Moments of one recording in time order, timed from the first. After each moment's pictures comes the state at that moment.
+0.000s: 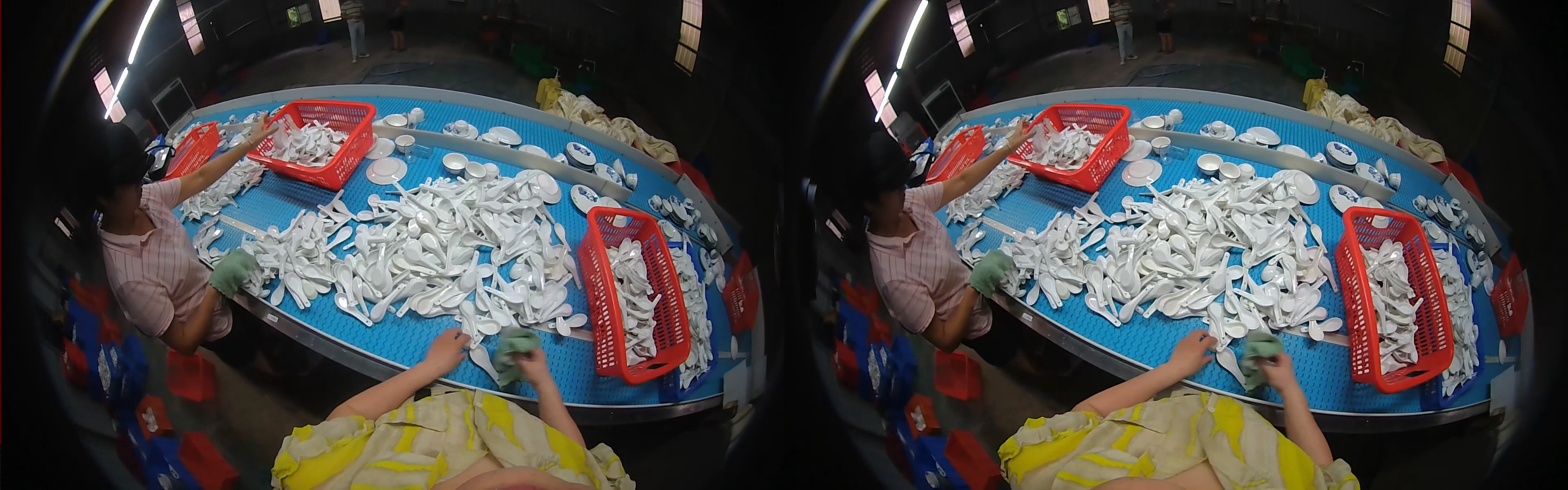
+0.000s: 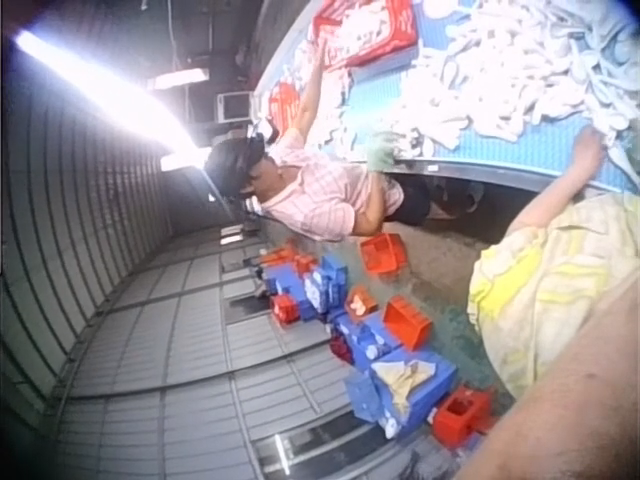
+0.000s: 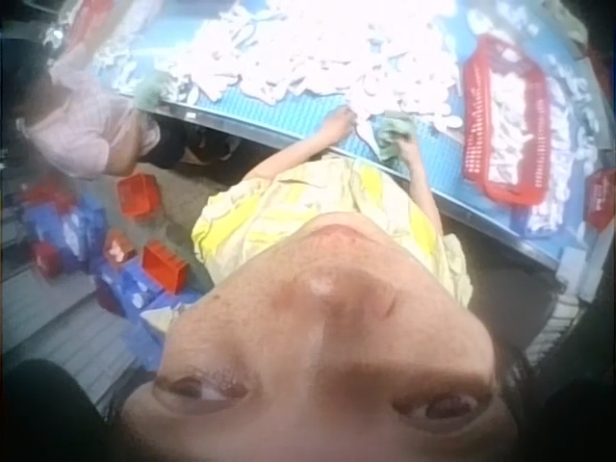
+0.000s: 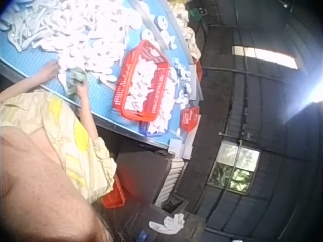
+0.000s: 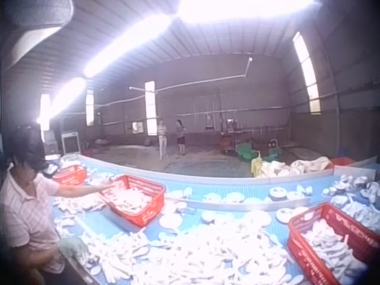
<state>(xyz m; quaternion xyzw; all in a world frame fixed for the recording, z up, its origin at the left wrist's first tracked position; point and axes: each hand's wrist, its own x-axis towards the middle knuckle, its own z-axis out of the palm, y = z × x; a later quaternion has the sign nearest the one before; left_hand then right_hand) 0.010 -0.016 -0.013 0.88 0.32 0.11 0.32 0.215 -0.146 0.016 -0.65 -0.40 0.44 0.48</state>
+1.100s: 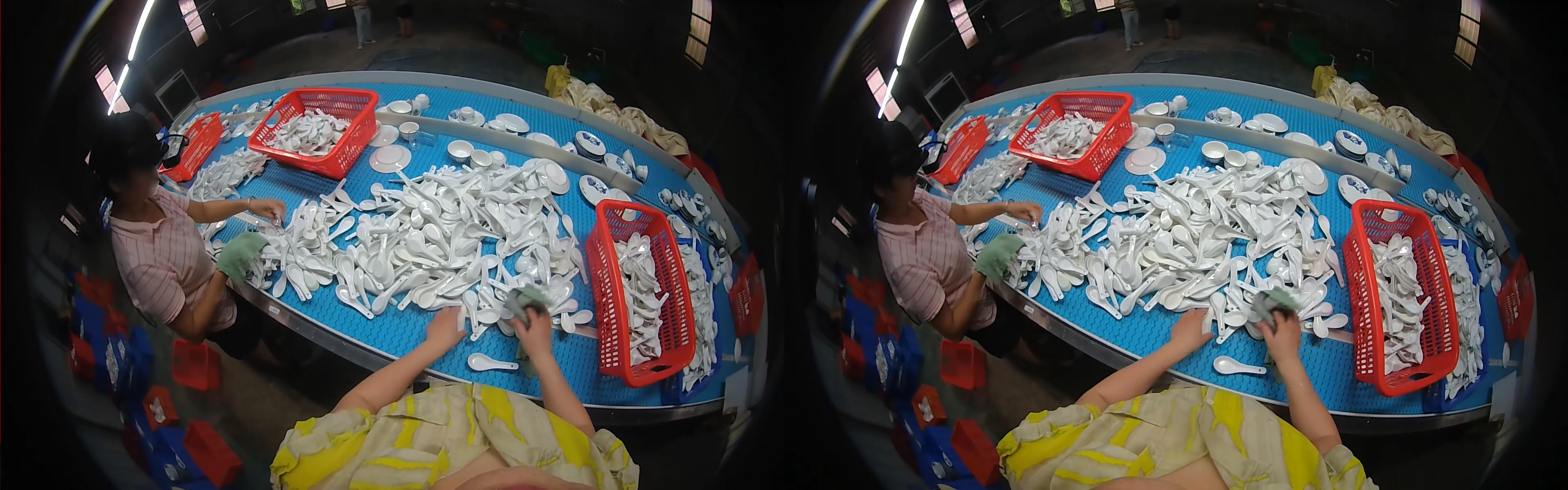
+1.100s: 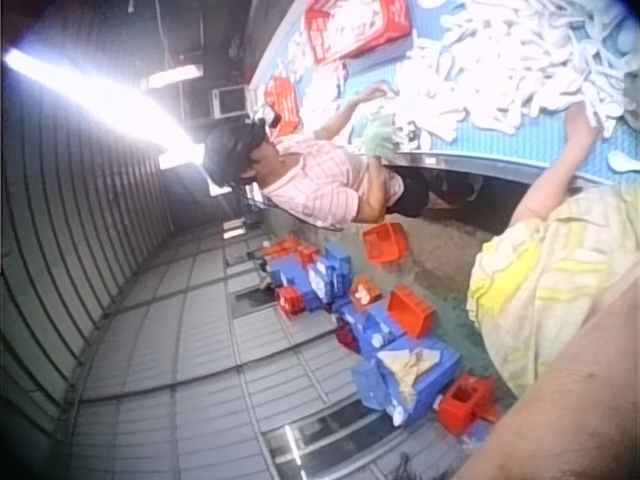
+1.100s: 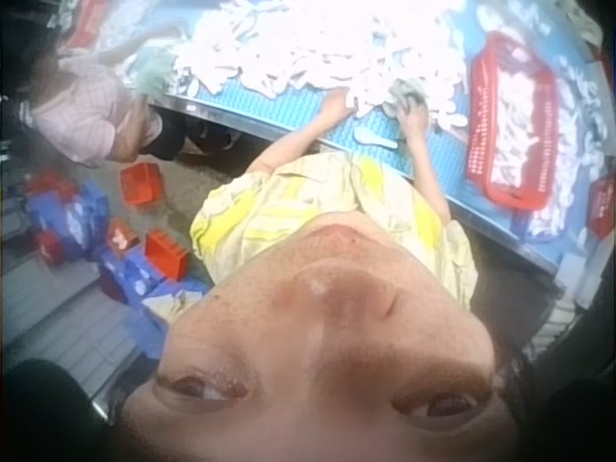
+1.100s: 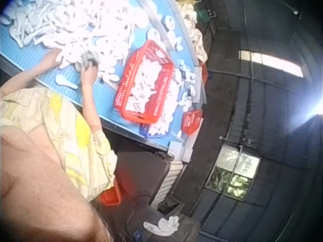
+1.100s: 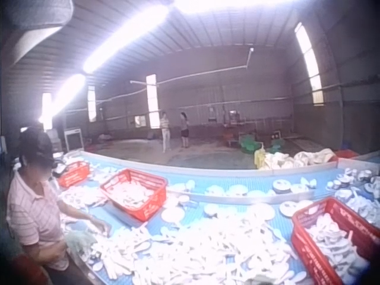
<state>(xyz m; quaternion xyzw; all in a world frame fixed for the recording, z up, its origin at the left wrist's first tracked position) 0.030 0.013 -0.010 0.82 0.47 0.09 0.30 0.236 -0.093 0.007 -0.80 -0.49 0.06 0.34</state>
